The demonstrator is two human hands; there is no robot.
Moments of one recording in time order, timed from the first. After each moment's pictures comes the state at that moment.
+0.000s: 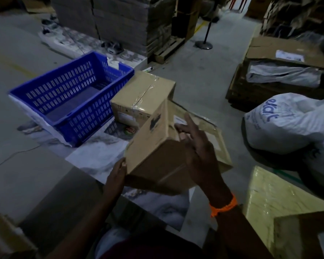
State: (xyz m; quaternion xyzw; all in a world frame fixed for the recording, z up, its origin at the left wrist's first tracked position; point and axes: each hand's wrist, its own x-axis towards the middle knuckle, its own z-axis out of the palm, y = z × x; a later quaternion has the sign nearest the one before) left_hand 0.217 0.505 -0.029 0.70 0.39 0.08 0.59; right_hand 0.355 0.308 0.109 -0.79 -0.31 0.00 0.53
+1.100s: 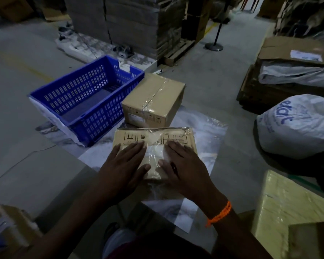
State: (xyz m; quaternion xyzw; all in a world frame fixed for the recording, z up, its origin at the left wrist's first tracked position) left_hand 0.199 0.512 0.077 0.99 0.08 0.04 0.12; right_hand 0.336 0.328 0.065 -0.85 -0.47 0.03 0.24
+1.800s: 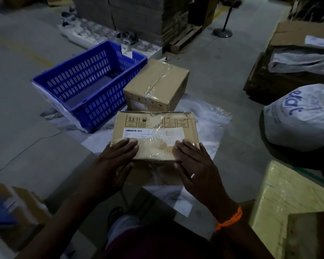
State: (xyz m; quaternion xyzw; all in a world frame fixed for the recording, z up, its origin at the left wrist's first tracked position) left_hand 0.157 0.514 0.048 0.95 0.06 0.18 0.23; right_hand 0.325 0.276 0.033 -0.80 -0.49 -0.08 0.33
